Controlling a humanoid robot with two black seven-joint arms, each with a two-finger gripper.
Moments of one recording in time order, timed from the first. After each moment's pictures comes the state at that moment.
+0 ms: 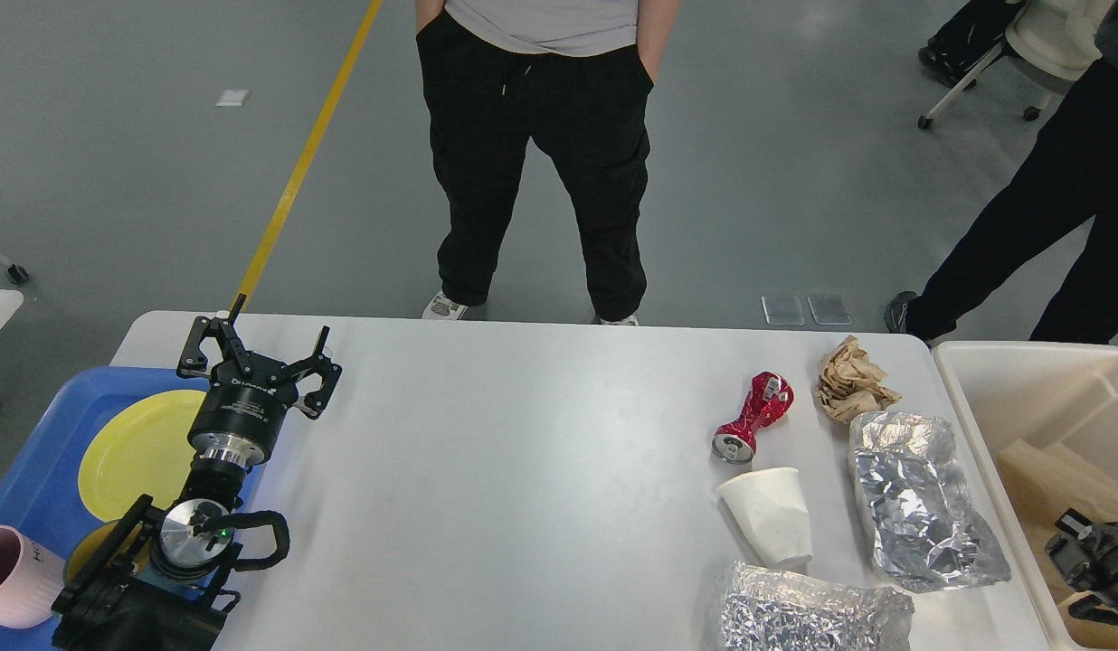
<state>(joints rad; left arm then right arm) -0.31 0.08 -1.40 -0.82 0.17 -0.45 -0.16 0.58 -0.35 -0.80 0.06 0.00 0.03 -0.30</state>
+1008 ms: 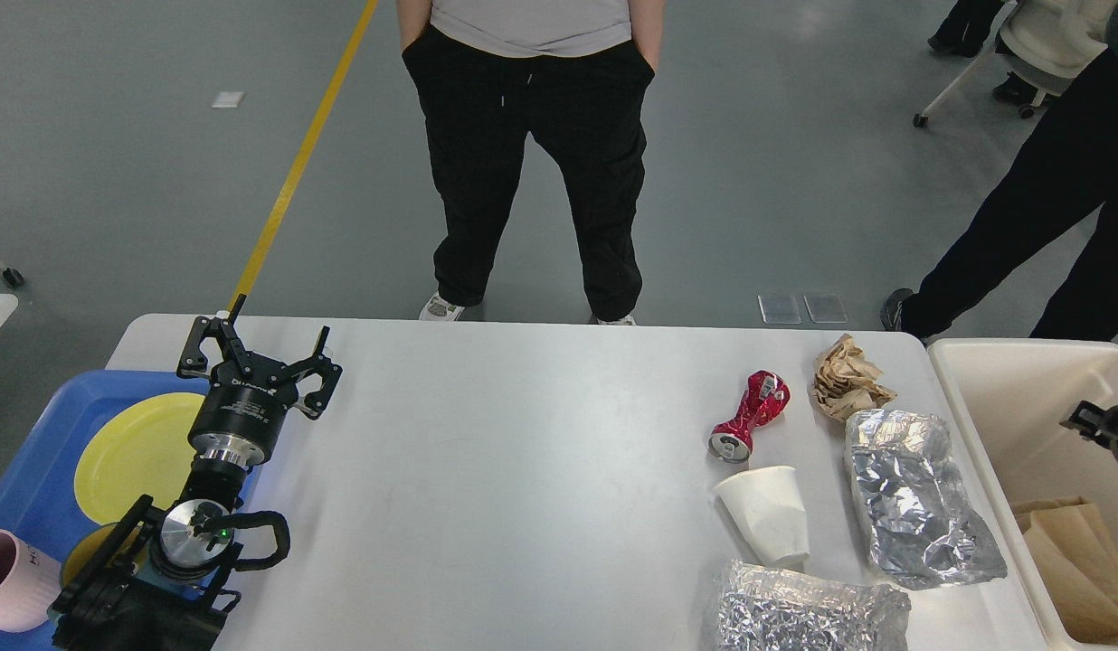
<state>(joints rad) -0.31 0.08 -1.40 -0.82 0.17 -0.45 -0.16 1.20 -0.58 -1.11 0.61 -0.06 0.17 -0.31</state>
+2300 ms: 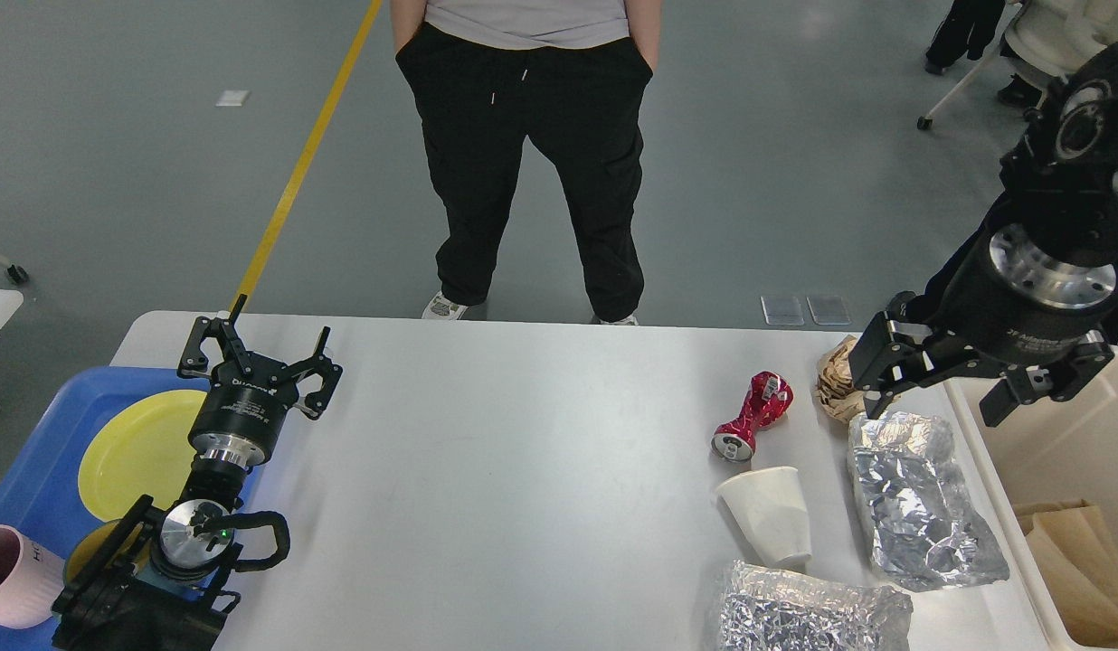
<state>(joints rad) -0.31 0.08 -1.40 -0.82 0.17 -0.45 -0.16 2.34 -0.37 -1.37 1.62 0.03 0.79 -0.22</state>
